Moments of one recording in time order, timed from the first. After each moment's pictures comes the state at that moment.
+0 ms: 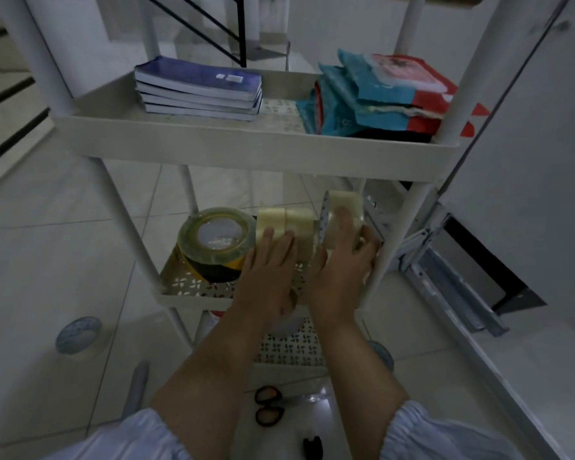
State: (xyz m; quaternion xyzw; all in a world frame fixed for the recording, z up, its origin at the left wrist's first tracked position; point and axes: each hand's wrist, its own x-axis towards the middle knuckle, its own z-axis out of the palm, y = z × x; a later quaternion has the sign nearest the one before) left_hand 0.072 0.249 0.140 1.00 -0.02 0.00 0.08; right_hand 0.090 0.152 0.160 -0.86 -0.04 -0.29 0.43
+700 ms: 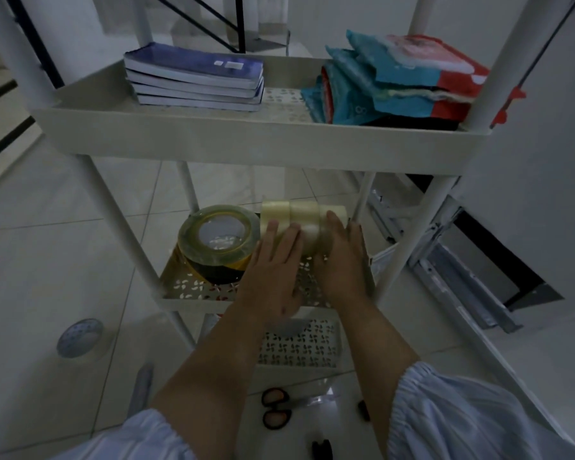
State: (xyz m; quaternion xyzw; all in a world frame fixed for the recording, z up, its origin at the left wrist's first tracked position) left_hand 0.081 0.260 0.127 0.99 -0.07 0.07 0.12; right_hand 0.131 0.143 0.139 -0.91 -0.12 -0.07 0.38
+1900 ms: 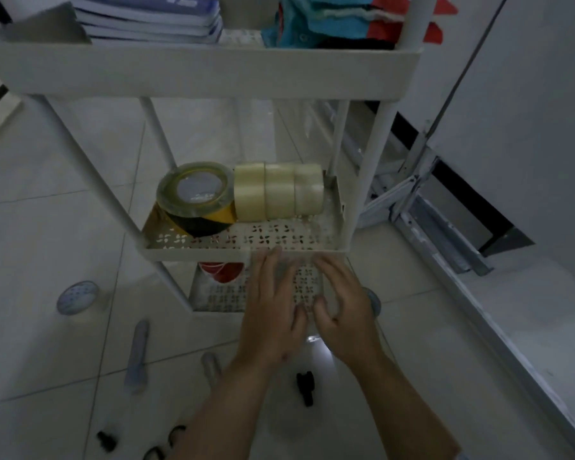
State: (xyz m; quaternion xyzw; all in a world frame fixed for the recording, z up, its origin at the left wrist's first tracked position) left_hand -0.016 0.186 0.070 0.93 -0.02 0.19 0.31; right_hand 0.012 0.064 0.092 -0.85 -0.21 -0.05 0.49
